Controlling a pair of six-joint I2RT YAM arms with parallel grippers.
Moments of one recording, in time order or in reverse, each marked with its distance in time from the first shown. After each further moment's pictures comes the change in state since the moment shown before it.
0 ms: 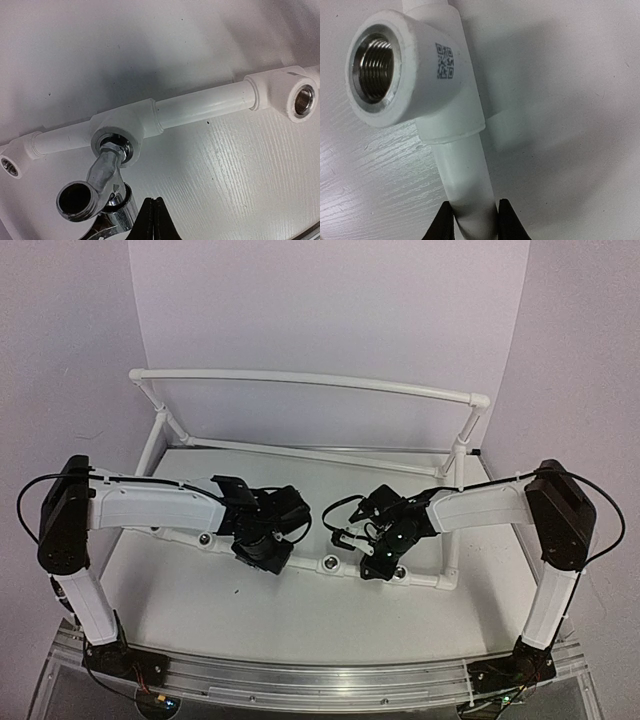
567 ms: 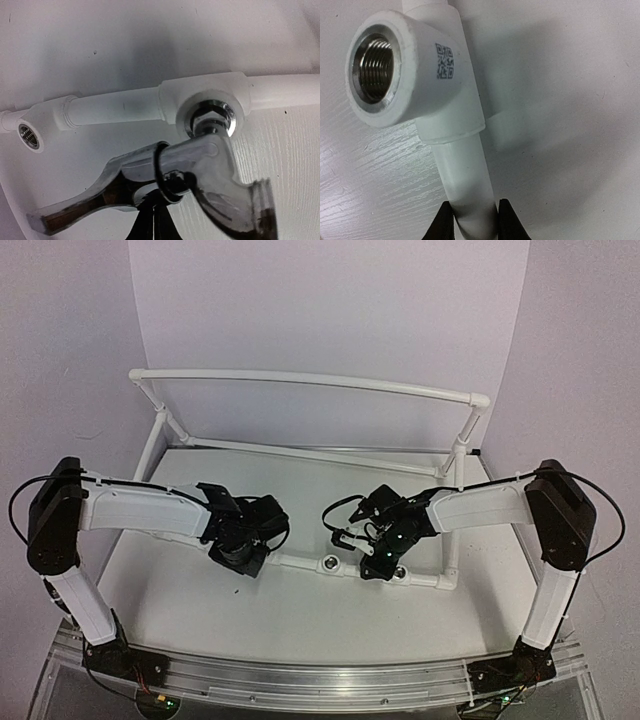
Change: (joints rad) left arm 0.063 -0.062 -0.155 -0.005 -0.078 -0.076; right arm 0.000 0.001 0.000 0.000 0.001 0.000
